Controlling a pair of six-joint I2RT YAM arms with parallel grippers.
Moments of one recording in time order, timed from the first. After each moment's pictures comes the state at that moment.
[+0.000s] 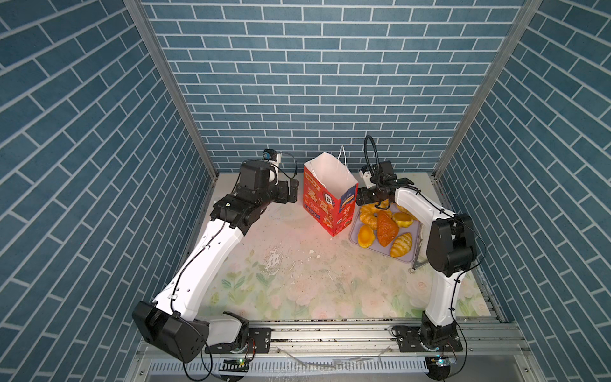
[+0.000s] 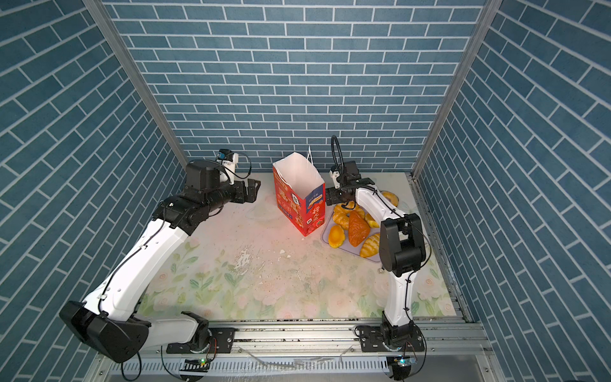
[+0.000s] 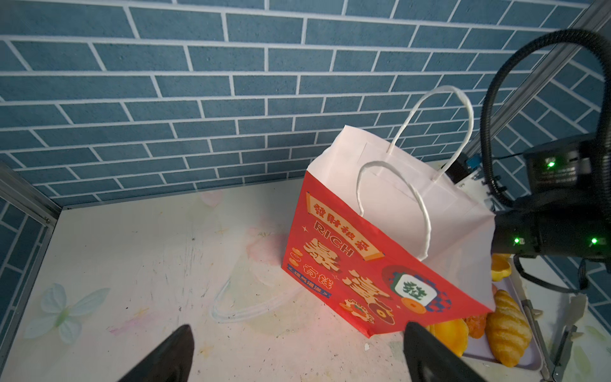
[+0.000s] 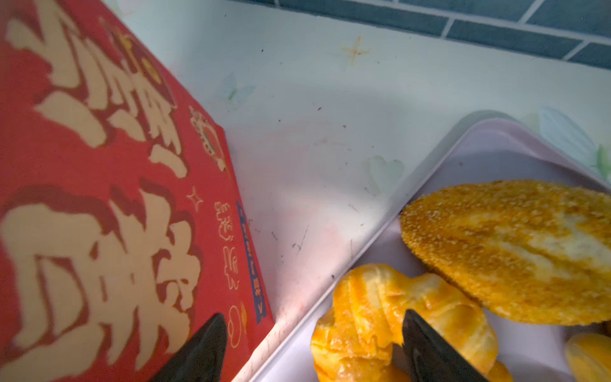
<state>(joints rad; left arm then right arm) -0.39 1.31 1.48 -0.63 -0.04 -0.19 0.38 1.97 1.64 -0.58 -0.18 0.00</state>
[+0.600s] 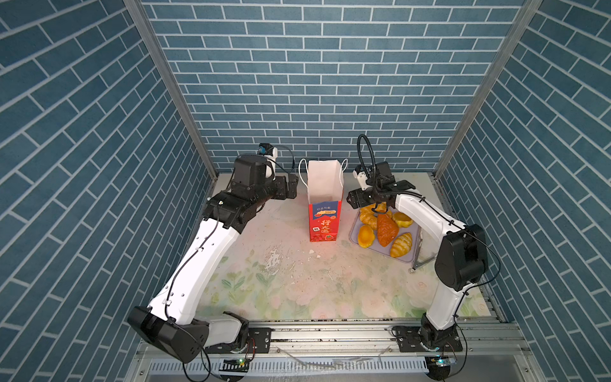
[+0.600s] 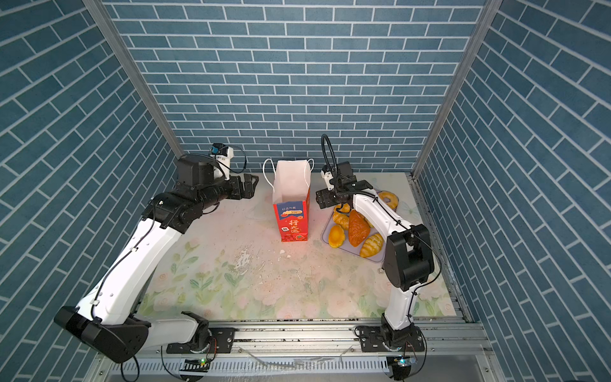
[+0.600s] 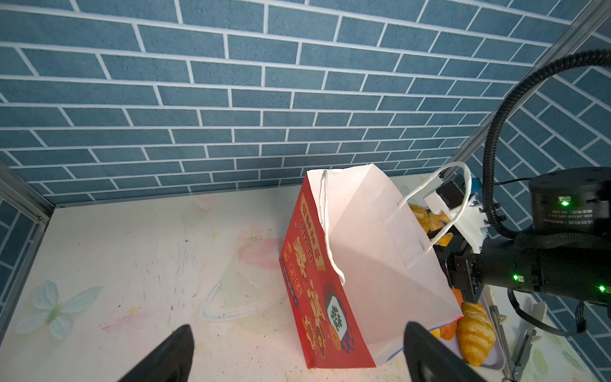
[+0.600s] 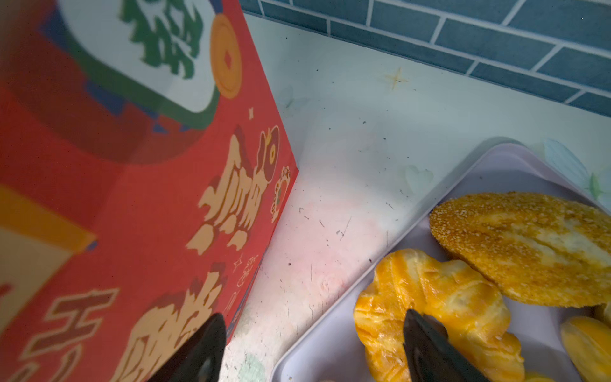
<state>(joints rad) -0.40 1.33 1.56 -0.70 -0.02 -0.23 0.45 1.84 1.59 -0.61 -0.13 0.00</state>
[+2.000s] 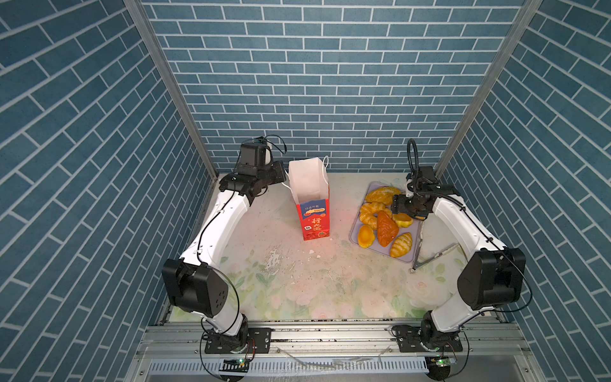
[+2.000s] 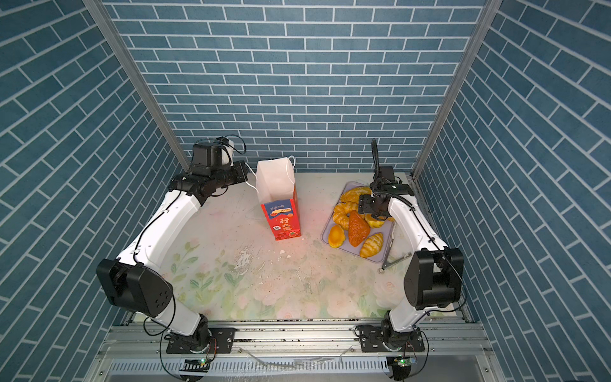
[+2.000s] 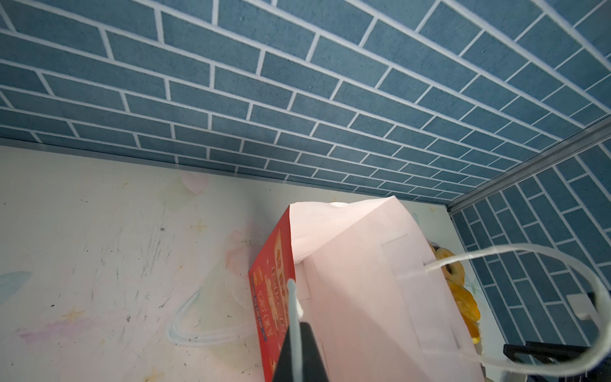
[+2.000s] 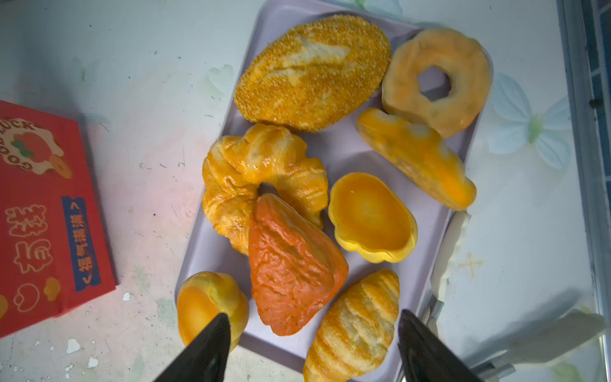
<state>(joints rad) -0.23 1.59 1.65 -0.58 0.14 -0.40 0.15 1.60 1.41 -0.88 -0.02 0.21</state>
